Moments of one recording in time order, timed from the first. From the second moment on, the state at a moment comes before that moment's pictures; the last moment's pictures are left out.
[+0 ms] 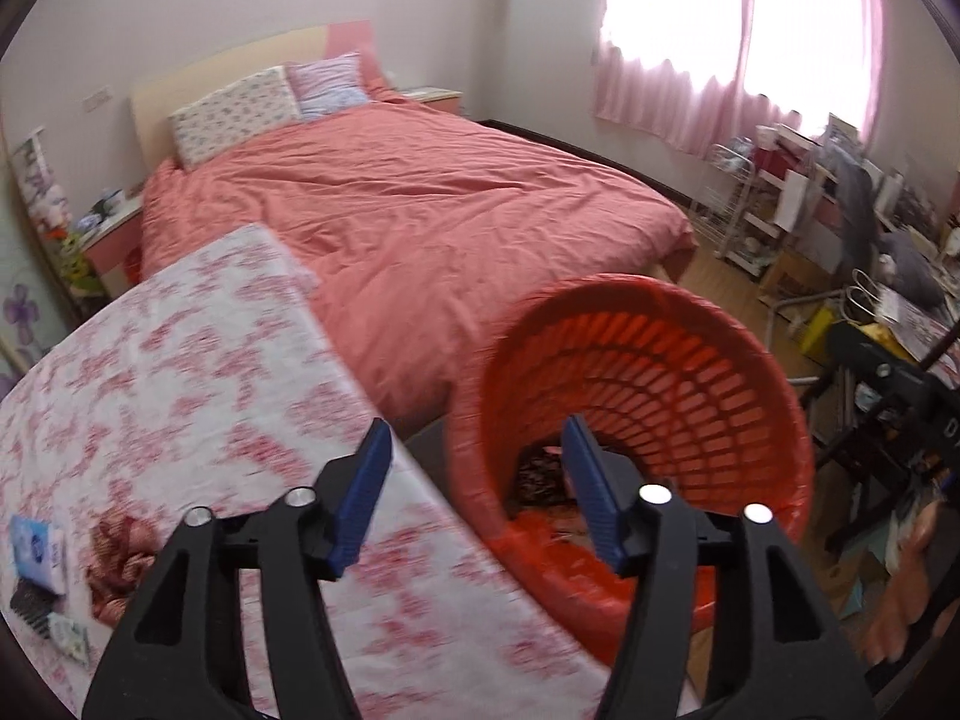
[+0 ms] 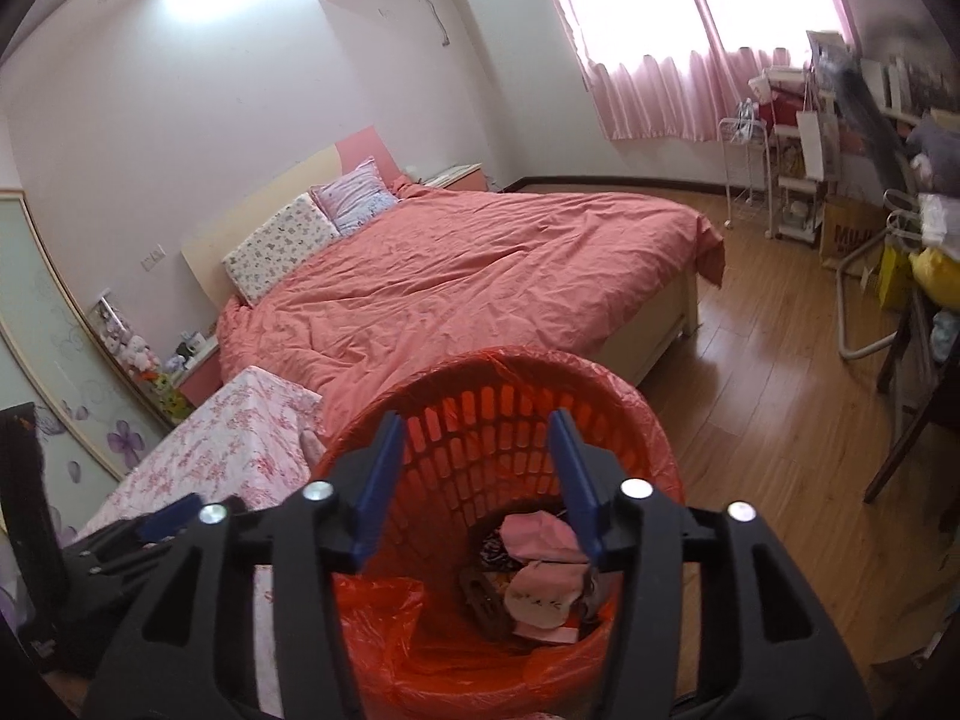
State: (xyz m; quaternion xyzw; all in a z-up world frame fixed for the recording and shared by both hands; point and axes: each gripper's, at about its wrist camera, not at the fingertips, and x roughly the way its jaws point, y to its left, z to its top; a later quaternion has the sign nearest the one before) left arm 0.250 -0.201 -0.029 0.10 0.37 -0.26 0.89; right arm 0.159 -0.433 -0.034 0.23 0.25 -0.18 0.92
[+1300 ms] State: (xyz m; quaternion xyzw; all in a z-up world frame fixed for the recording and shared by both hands) left arm 0.225 0.145 -0.066 -0.01 0.40 0.02 0.92; right arm 0.268 -0.114 -0.072 0.08 0.38 0.03 0.92
